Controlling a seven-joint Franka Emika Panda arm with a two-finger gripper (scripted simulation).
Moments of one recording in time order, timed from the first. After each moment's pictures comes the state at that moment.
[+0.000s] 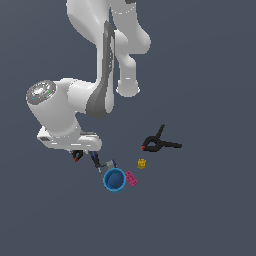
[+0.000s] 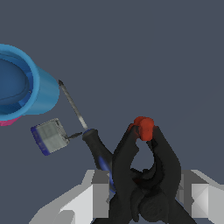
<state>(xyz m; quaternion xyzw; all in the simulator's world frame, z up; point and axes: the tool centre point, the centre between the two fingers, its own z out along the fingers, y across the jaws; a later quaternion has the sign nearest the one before) 0.049 -0.199 0.139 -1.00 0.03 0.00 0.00</state>
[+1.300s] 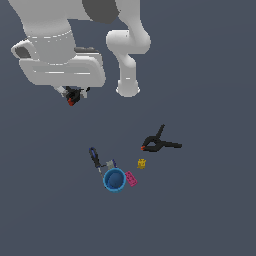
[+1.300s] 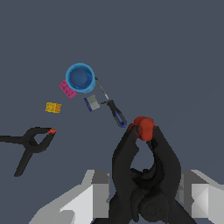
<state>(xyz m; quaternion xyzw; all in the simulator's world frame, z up) -0.023 -0.163 0.360 -1.00 0.03 0.00 0.00</state>
